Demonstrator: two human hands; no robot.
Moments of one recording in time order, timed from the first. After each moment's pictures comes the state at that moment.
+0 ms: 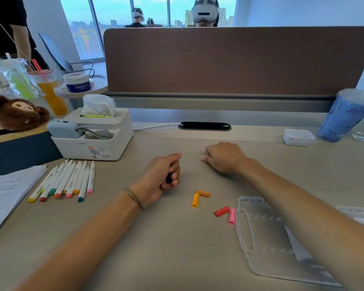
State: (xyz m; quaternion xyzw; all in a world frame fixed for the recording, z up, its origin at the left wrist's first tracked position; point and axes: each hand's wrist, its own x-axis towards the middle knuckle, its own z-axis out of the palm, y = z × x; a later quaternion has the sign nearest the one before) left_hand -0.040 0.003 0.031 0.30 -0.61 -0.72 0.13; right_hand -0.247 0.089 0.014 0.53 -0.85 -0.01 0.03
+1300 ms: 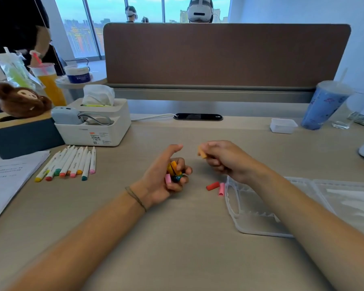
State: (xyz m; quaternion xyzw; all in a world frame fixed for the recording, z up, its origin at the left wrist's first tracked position) left_hand -0.008 0.053 0.025 0.24 -0.47 -0.85 0.05; right_hand -0.168 0.173 0.035 0.36 -0.68 0.52 -0.37
